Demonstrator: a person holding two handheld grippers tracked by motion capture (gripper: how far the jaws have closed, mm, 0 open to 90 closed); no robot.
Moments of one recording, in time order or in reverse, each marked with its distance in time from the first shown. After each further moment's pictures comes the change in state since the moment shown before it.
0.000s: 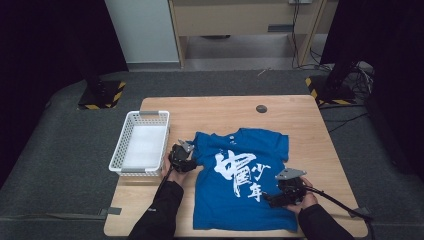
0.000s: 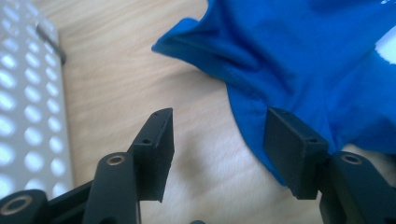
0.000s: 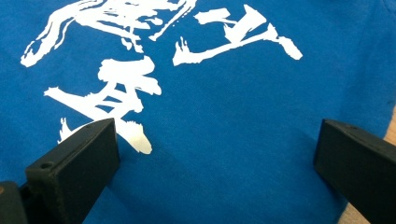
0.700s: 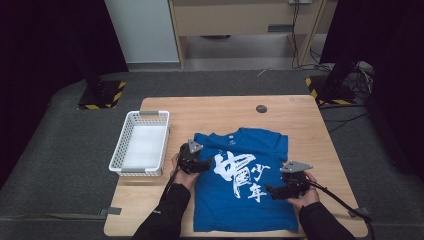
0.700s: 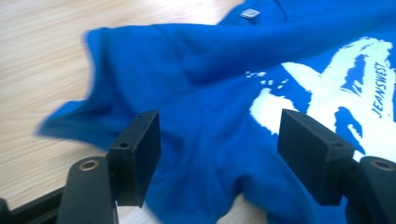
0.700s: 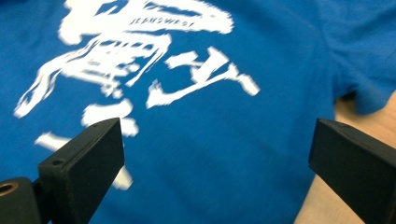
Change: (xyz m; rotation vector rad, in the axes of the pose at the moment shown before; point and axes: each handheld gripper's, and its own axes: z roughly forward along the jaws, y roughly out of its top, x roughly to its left) left arm -0.029 0.016 0.003 -0.164 -0.248 -0.016; right arm -0.015 0.016 -0.009 -0.064 -0.022 0.058
